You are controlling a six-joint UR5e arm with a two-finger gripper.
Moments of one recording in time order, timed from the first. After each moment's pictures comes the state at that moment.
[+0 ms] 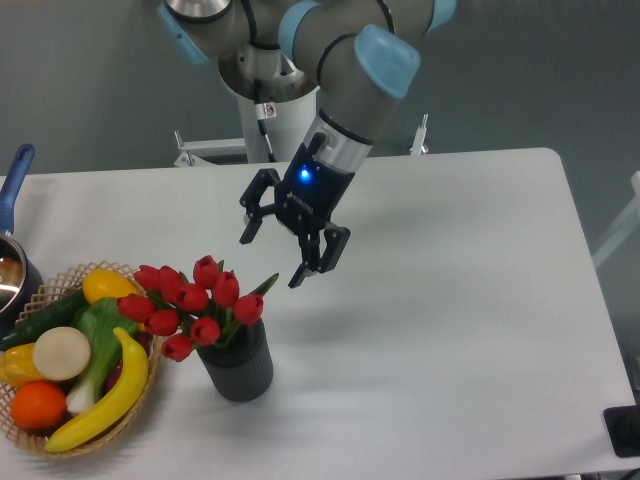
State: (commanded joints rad) arm 2.54 -1.68 -1.92 -0.85 0.84 1.24
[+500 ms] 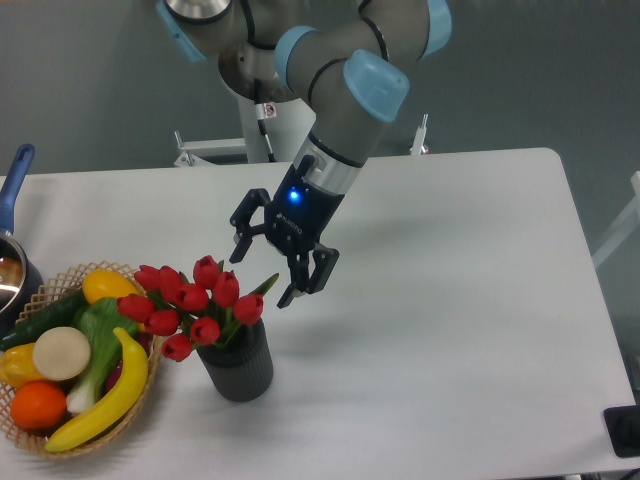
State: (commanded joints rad) arm 2.51 -1.75 -1.87 -0.79 0.83 1.13
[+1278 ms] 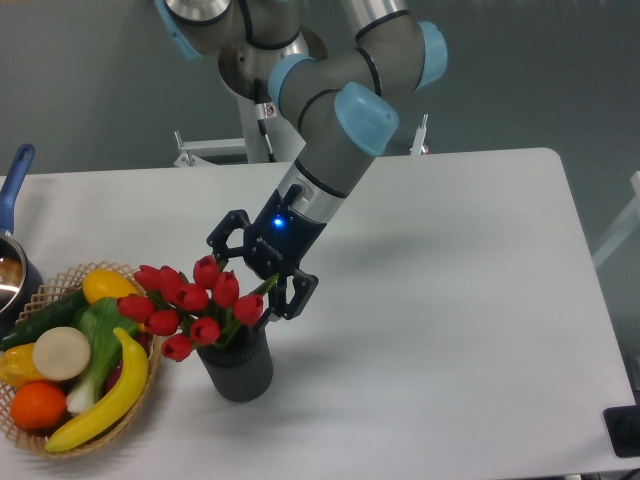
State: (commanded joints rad) arm 2.47 -1.80 -1.85 -0.79 0.75 1.11
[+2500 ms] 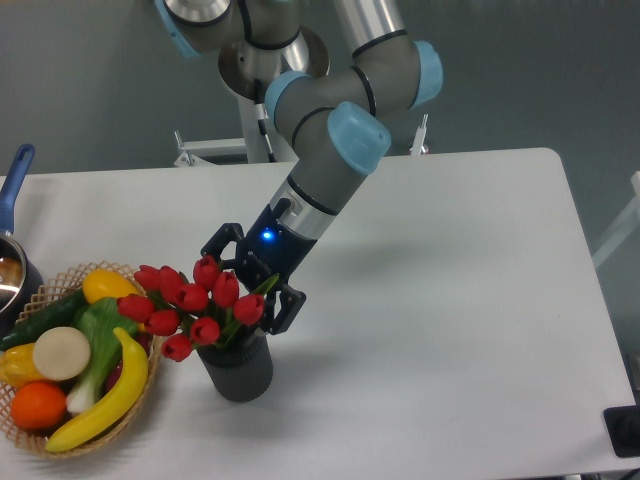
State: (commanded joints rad) arm 2.44 -1.85 -1.82 -0.74 0.73 1.18
